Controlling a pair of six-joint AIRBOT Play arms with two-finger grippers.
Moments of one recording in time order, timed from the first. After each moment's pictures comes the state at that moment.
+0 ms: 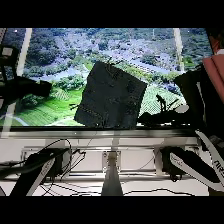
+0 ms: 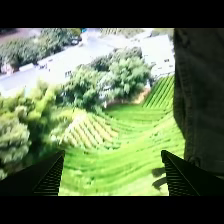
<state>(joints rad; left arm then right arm) 0.08 -0.70 0.83 1.38 -0.99 -1.26 0.04 -1.09 0.37 -0.69 1.04 1.23</state>
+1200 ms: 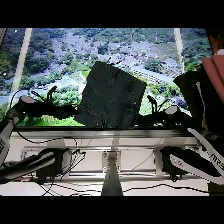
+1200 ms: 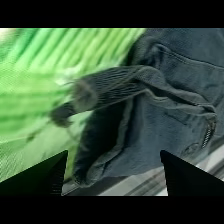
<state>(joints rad) 0.22 -1.29 0.54 0.84 -1.14 -0.92 0.18 -1.18 0.36 -0.62 0.87 1.13</state>
